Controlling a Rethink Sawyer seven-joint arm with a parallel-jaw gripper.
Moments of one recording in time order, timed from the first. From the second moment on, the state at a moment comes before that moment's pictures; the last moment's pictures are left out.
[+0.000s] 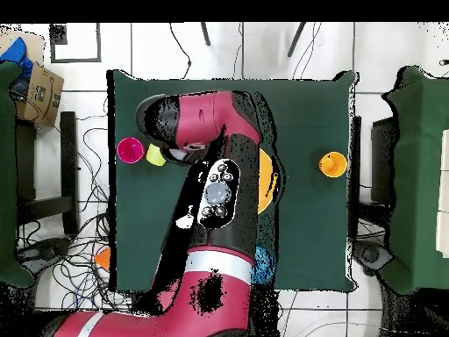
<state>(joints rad) 0.04 -0.44 -0.21 1.09 -0.18 1.14 2.43</state>
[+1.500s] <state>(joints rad) 0.07 -0.39 -0.27 1.06 -0.12 1.08 2.43</state>
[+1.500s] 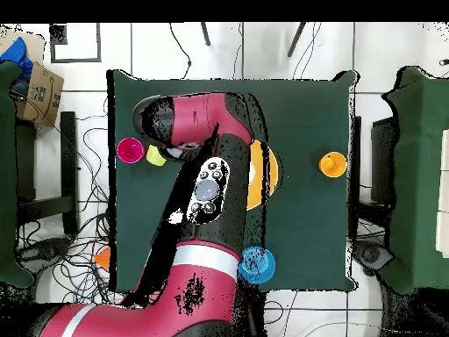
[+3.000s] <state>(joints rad) 0.07 -0.39 -0.29 1.06 -0.10 1.08 2.43</state>
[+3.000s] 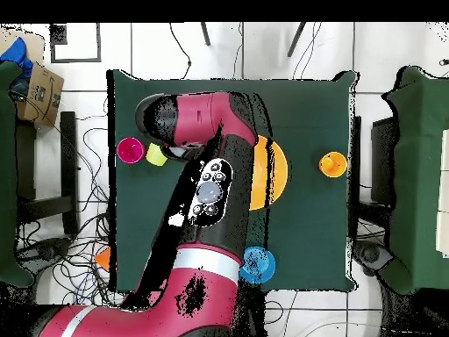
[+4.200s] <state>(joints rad) 0.07 -0.39 -0.30 1.06 -0.10 1.05 2.43</state>
